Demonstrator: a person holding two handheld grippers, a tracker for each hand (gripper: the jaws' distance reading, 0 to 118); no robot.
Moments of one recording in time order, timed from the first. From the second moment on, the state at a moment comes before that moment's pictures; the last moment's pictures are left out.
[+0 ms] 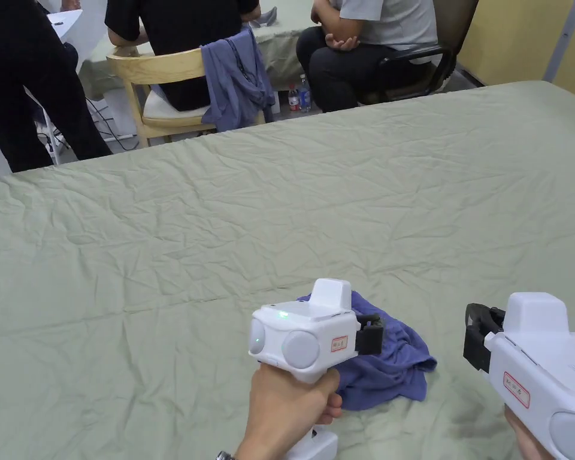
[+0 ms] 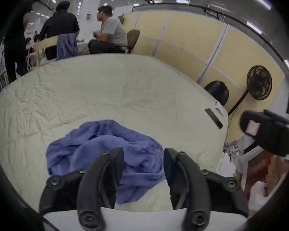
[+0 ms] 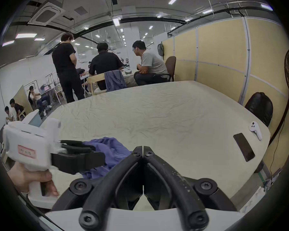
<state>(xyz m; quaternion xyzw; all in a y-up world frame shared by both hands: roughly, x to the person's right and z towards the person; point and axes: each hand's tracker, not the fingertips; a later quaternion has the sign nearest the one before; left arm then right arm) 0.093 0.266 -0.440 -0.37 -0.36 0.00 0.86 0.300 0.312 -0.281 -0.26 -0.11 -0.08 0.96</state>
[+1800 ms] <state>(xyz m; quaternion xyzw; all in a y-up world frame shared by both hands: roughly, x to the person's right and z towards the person) -0.011 0.169 -0.564 -0.49 -0.29 0.09 0.82 0.277 0.259 -0.327 -0.35 -0.09 -0.04 0.93</state>
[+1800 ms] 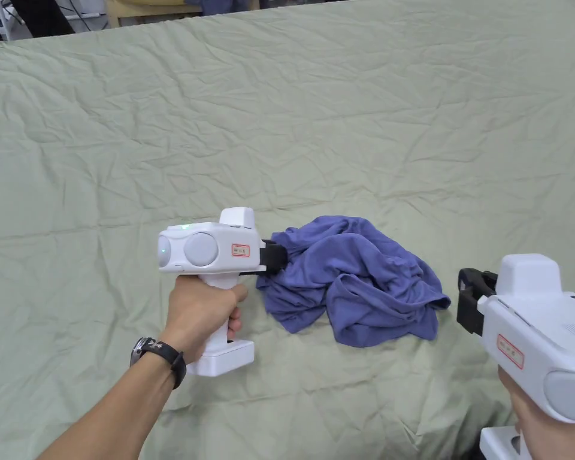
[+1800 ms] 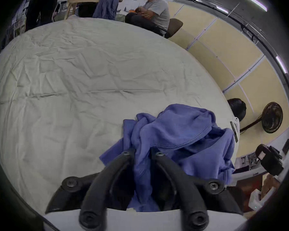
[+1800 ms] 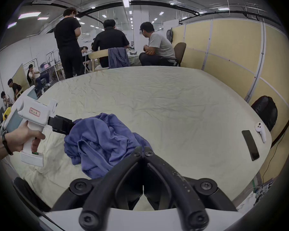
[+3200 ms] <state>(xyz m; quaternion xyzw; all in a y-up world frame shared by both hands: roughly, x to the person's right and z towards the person) -0.108 0.399 -0.461 -0.21 -0.24 0.04 0.95 0.255 0.425 -0.387 -0.23 0.06 0.04 0.97</state>
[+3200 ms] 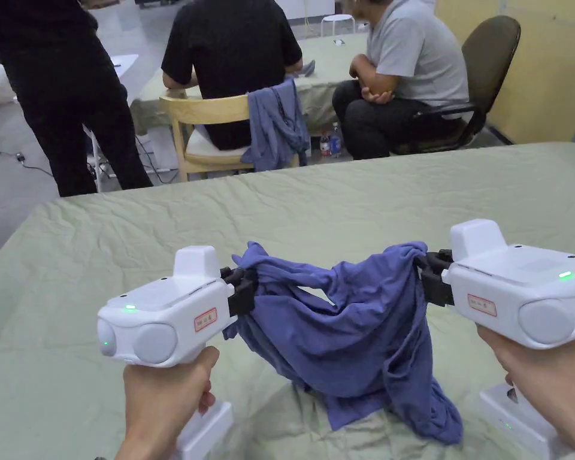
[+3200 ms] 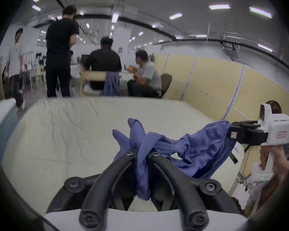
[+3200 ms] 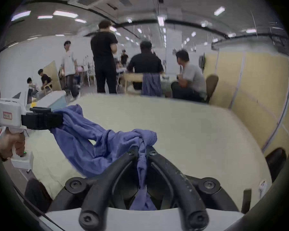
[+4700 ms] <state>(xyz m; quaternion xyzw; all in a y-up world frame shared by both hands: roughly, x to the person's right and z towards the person) -0.171 0.768 -0.582 0.02 -0.13 -0.02 0.99 0.215 0.809 -0.510 0.02 0.04 0.10 0.99</state>
